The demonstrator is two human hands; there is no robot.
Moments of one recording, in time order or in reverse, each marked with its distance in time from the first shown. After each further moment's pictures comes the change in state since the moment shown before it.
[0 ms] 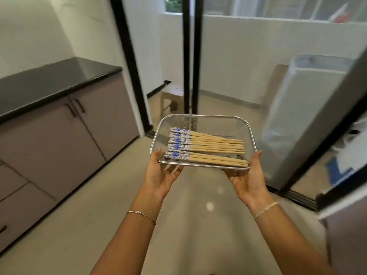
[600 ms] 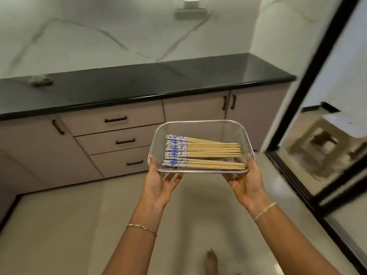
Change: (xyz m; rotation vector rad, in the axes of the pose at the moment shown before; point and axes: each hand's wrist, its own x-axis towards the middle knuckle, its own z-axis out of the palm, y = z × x) left_hand -0.058 0.222 -0.302 -0.446 0.578 0.538; right_hand 0.029 0.306 0.327 -0.377 -0.551 0.487
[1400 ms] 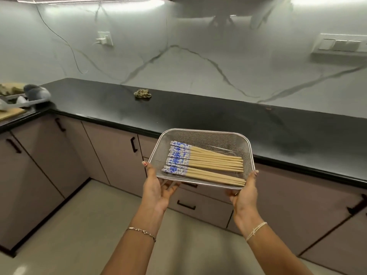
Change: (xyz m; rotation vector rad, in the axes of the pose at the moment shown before) left_hand 0.222 0.260 -0.049 -0.249 0.428 0.421; right_hand 0.259 0.123 0.337 -0.419 -0.283 0.046
